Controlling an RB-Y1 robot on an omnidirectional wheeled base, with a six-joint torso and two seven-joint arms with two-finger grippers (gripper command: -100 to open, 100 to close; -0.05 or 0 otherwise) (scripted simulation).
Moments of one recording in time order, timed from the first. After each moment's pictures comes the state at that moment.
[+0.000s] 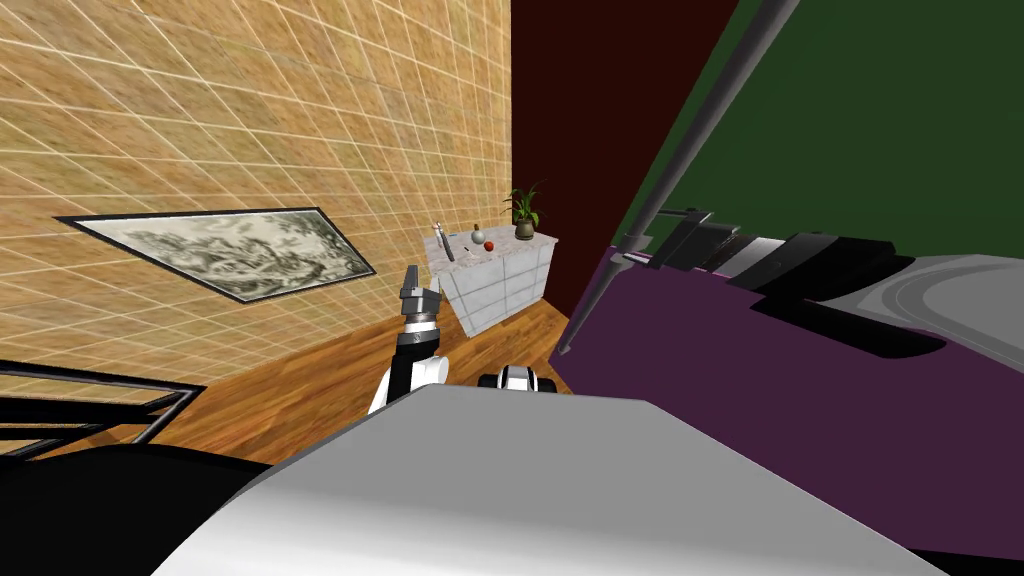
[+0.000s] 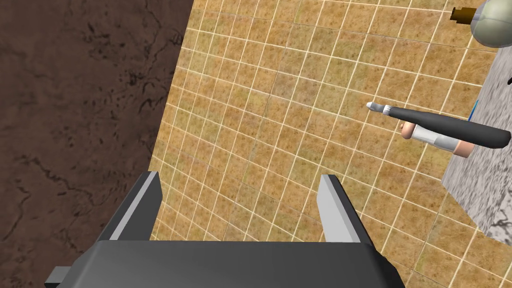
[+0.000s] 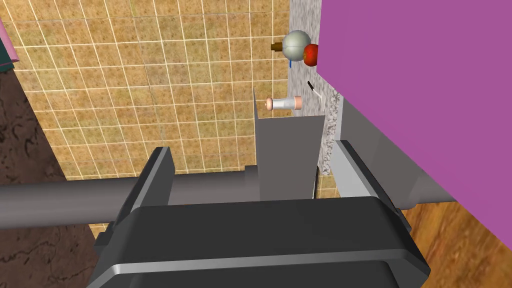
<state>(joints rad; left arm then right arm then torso) 0.49 -0.03 0.03 -2.26 -0.03 -0.41 0.07 0.44 -1.32 -0.64 -2.21 1.16 -0.34 0.41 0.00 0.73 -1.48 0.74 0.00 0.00</state>
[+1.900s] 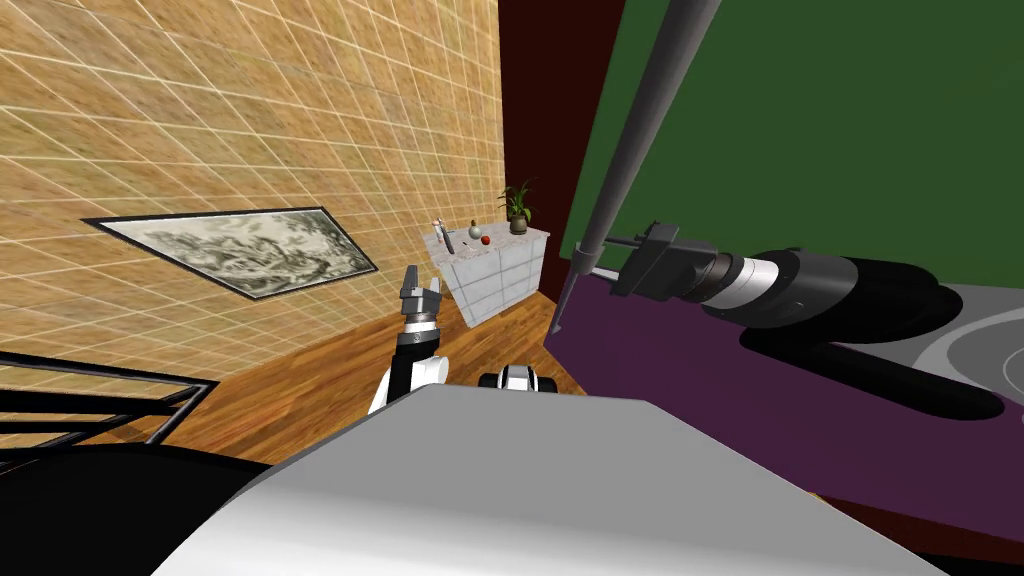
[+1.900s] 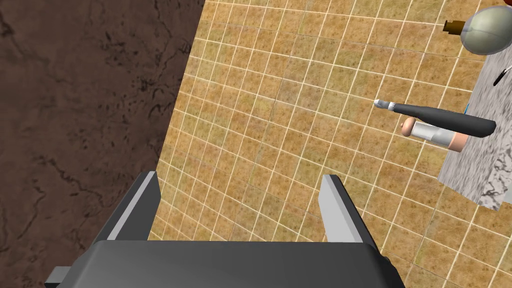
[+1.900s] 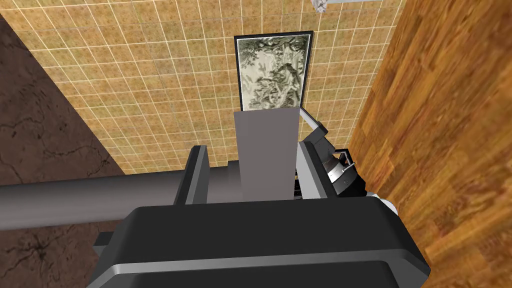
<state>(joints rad) 0.49 -0.03 0.03 -2.26 -0.03 -0.41 0.07 0.40 -1.28 -0.62 -2.60 1.09 -0.39 0.36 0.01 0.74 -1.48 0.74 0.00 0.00</state>
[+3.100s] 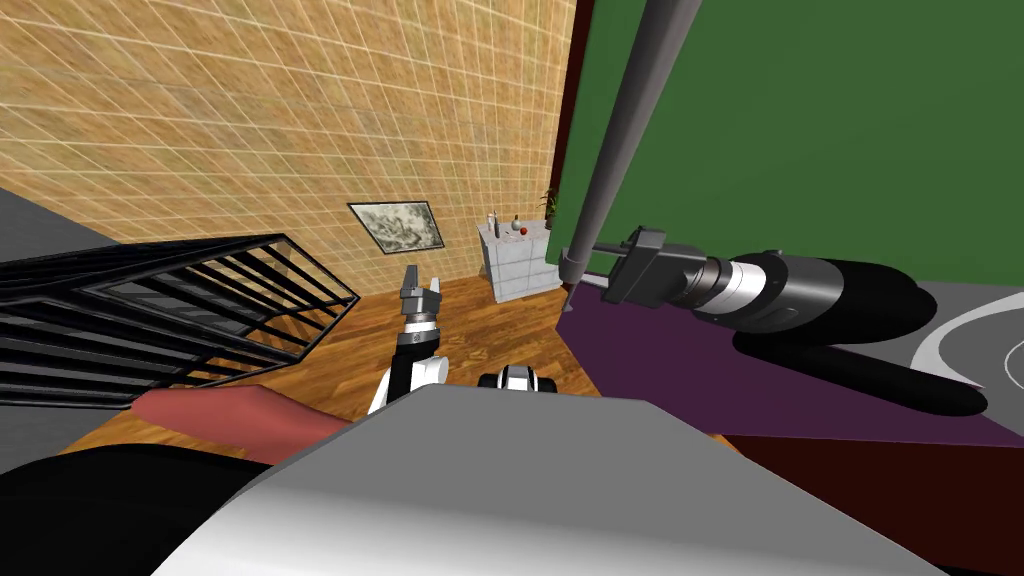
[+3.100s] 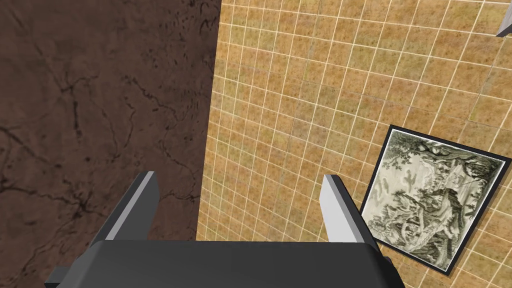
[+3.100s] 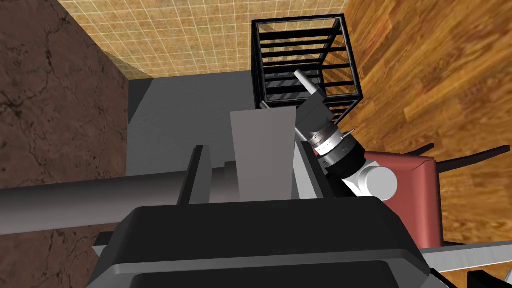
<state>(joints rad) 0.49 -0.03 0.03 -2.26 -0.03 -0.41 0.07 0.30 -1.29 -0.53 -2.62 1.01 -0.43 0.42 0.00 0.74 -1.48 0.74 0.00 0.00</state>
